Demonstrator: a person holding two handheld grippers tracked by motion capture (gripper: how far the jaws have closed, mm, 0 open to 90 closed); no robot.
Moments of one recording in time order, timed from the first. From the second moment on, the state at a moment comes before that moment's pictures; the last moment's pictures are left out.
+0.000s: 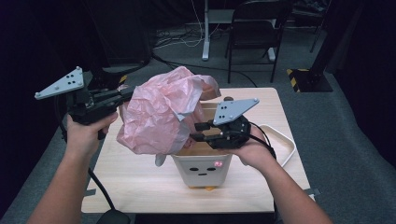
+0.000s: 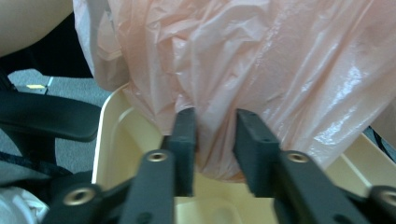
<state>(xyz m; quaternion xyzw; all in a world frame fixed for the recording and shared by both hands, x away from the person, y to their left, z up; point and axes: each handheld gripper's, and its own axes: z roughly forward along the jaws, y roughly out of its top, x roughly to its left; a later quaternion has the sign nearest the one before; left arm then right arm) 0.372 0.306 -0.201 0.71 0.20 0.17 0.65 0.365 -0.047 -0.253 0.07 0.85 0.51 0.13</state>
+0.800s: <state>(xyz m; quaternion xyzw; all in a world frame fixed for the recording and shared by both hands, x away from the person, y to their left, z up) 0.373 0.295 -0.196 0.72 0.19 0.17 0.65 0.360 -0.058 -0.246 0.06 0.84 0.52 0.15</state>
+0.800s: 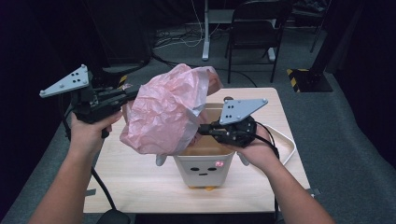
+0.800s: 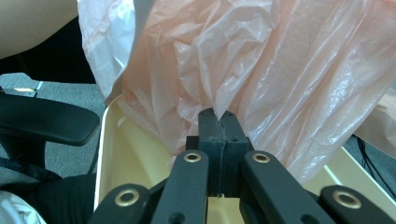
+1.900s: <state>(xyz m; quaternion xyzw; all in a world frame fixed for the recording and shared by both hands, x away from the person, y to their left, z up) 0.361 0.300 -0.165 0.71 0.17 0.20 0.65 0.361 -0.047 -0.203 0.05 0.80 0.57 0.18</state>
